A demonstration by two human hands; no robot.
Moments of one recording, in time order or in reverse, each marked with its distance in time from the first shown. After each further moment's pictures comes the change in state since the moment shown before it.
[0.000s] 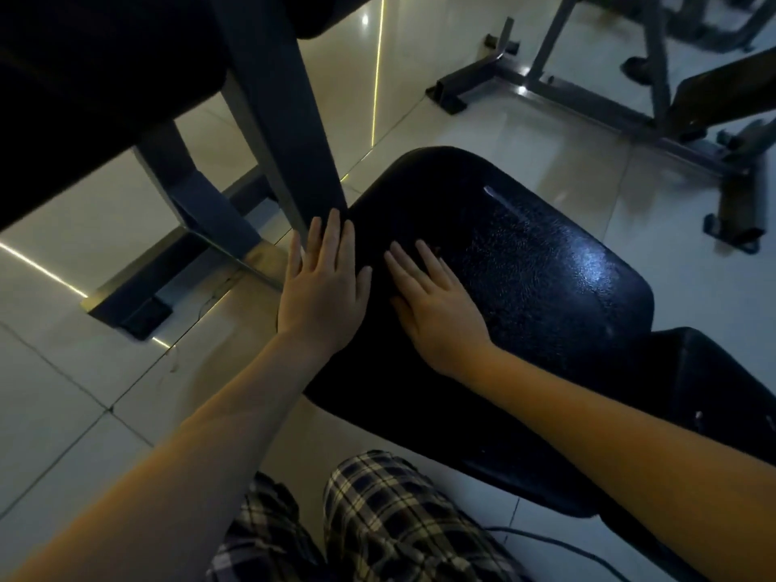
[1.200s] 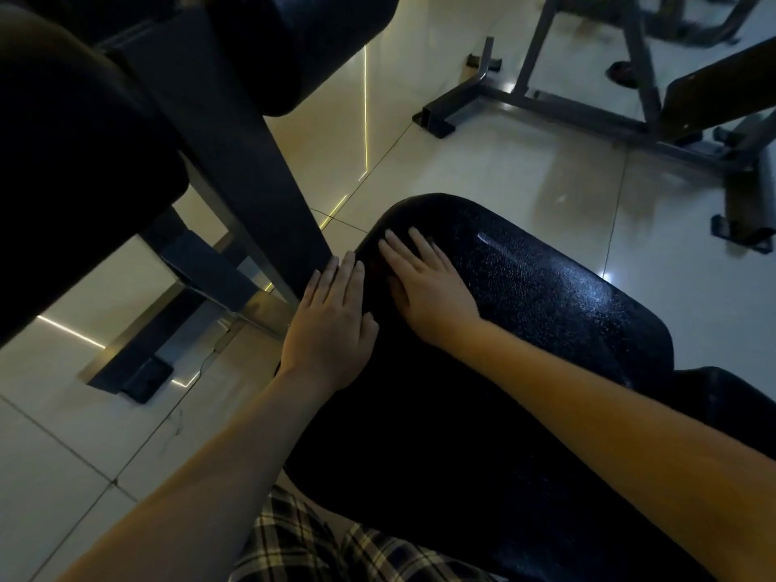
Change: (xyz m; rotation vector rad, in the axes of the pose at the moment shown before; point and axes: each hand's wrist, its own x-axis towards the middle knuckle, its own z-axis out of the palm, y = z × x) left_hand 0.054 -0.007 0.001 -0.011 -0.142 0.115; right_hand 0.096 0.044 -0.015 0.024 0.019 0.090
